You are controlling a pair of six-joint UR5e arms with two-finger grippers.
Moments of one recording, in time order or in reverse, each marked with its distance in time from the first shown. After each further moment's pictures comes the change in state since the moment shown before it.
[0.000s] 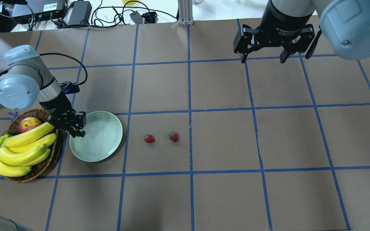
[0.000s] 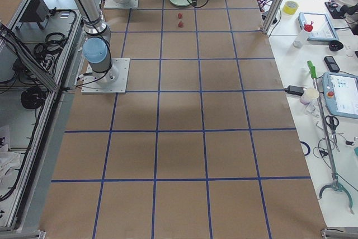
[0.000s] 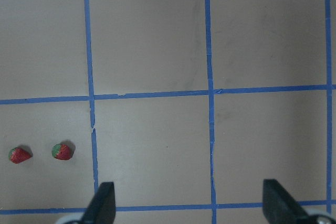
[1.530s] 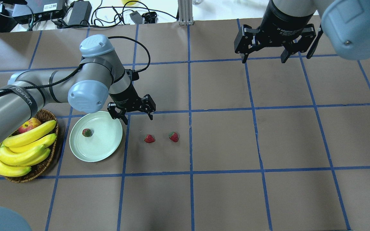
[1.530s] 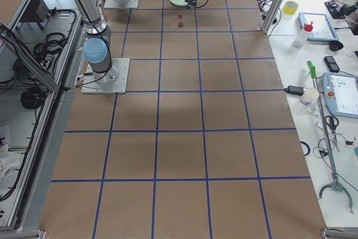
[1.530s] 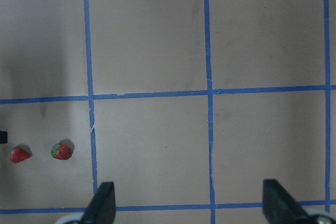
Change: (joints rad) left arm -0.398 -0.006 -0.001 0.183 -0.165 -0.490; right arm -0.002 -0.002 0.000 0.000 -0.001 -0.003
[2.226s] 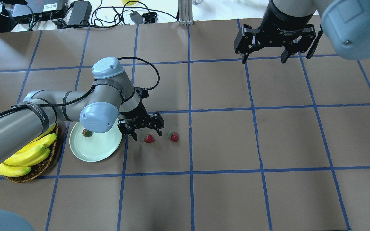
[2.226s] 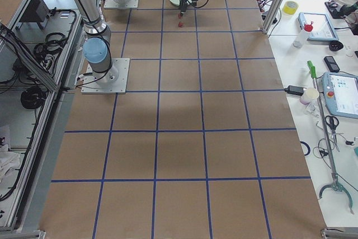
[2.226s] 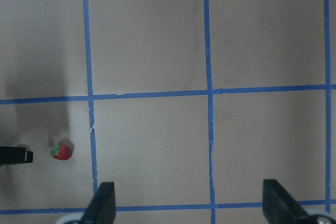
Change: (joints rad) left arm -0.029 -0.009 -0.091 0.052 -0.032 0.000; right arm -0.001 0.001 0.000 0.001 0.000 0.002
